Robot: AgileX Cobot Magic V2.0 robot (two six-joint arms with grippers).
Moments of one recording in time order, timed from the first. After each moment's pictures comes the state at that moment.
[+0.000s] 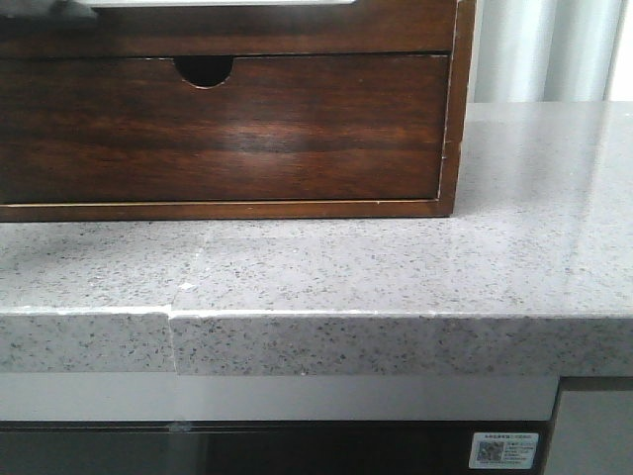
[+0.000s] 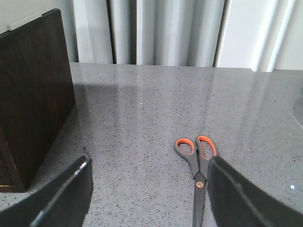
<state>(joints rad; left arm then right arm) -0.03 1.30 -0.74 -1.77 0.95 0.86 -0.06 0.35 -0.57 -0.06 0.46 0.02</state>
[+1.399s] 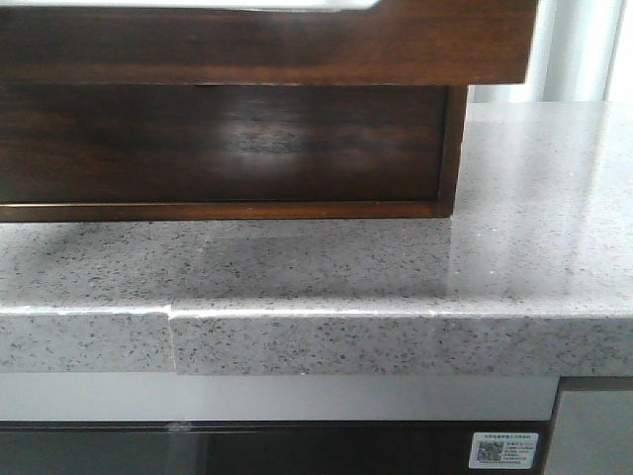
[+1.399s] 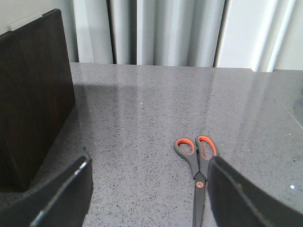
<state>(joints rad) -0.02 0.64 -0.31 -1.76 0.93 0.78 -0.06 0.35 -0.57 -0.06 0.46 0.02</state>
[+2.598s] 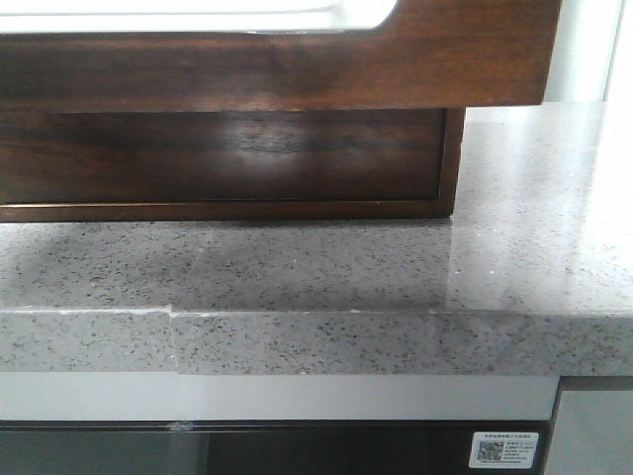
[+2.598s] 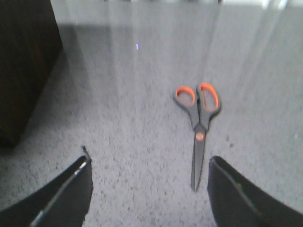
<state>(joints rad) -0.04 0.32 -0.59 -0.57 1.03 0.31 -0.06 0.61 -0.73 -0.06 0.70 0.04</state>
